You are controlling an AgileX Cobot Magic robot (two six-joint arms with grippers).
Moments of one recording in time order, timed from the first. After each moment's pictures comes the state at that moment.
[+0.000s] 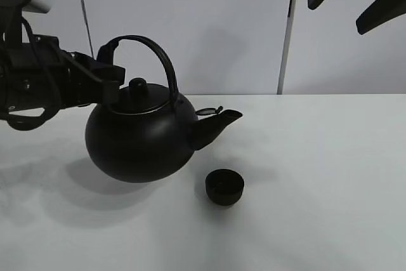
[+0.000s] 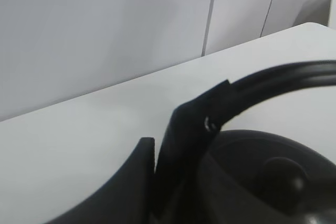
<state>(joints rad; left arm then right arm) -0.45 1.67 -0.52 0.23 -0.84 -0.13 0.18 1.44 -1.25 0.31 0.89 0.12</state>
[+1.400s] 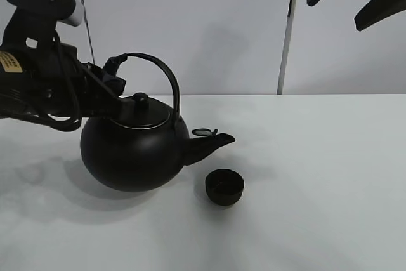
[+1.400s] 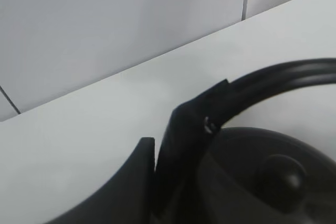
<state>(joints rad) -0.58 1.67 -0.57 -0.18 -0.68 0.26 0.18 1.44 -1.25 0.31 0.87 0.12</state>
